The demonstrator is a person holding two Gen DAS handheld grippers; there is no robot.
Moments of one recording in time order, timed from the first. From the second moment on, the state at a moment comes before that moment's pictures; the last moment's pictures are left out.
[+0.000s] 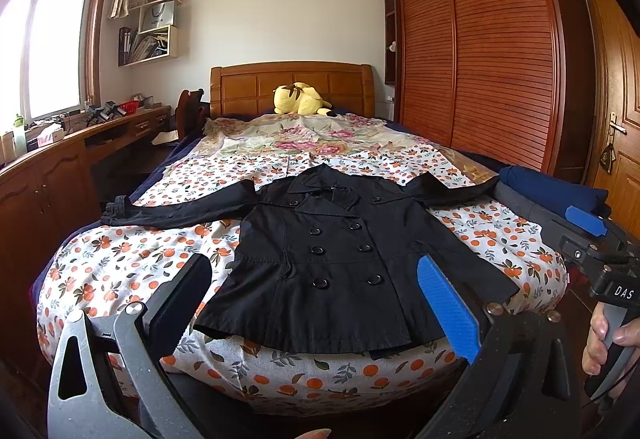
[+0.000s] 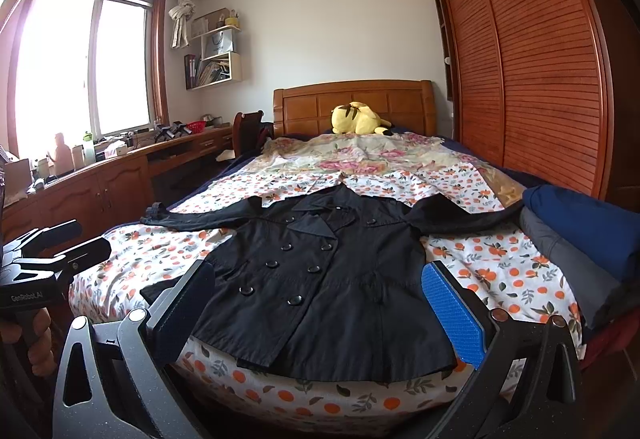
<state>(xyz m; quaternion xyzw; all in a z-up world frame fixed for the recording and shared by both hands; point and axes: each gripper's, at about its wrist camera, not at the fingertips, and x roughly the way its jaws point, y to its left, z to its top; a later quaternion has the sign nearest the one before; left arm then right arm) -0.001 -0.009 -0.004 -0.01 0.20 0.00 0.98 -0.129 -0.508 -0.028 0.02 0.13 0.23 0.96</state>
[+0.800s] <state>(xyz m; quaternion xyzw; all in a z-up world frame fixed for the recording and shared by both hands) -0.005 -0.006 0.000 -0.01 0.20 0.00 0.98 -0.130 -0.506 -0.029 0.02 0.13 0.23 0.96</state>
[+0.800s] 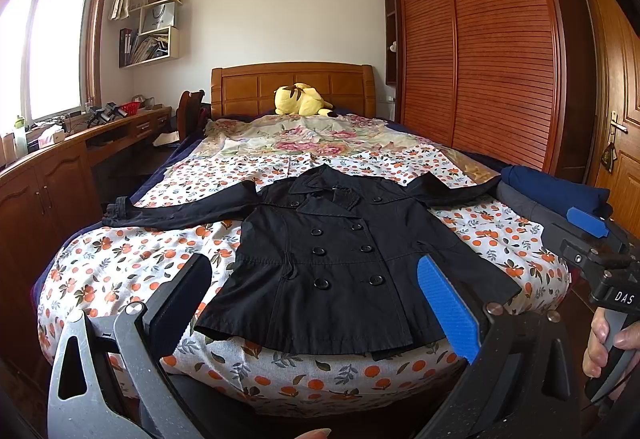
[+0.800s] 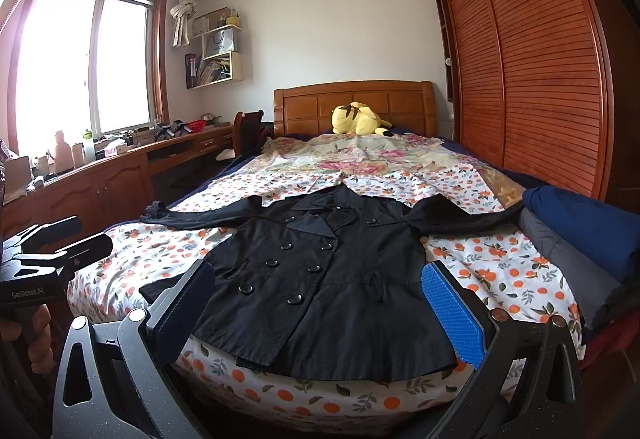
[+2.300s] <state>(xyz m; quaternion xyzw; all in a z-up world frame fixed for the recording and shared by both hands) 0.018 -0.001 -0.031 0.00 0.23 0.02 0.97 -0.105 -0.495 -0.035 0.03 0.15 0.25 0.96</state>
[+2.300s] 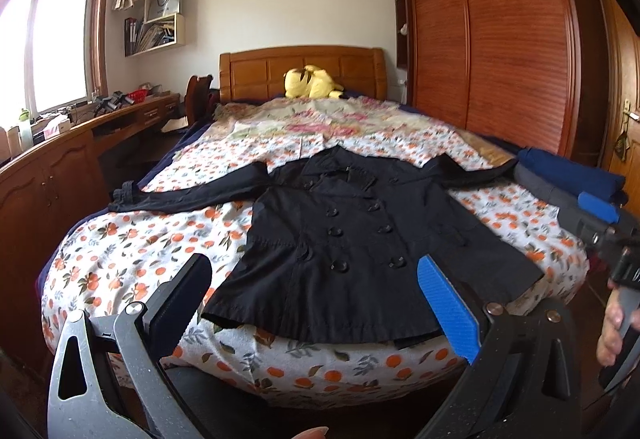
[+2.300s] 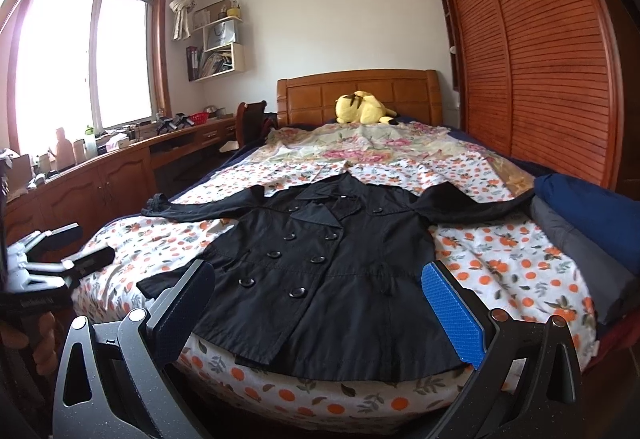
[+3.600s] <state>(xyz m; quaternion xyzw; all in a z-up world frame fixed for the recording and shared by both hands) 0.140 0.160 -0.153 -0.06 0.37 0.05 0.93 0.047 -0.385 -0.071 -0.08 0.21 0.30 0.93</state>
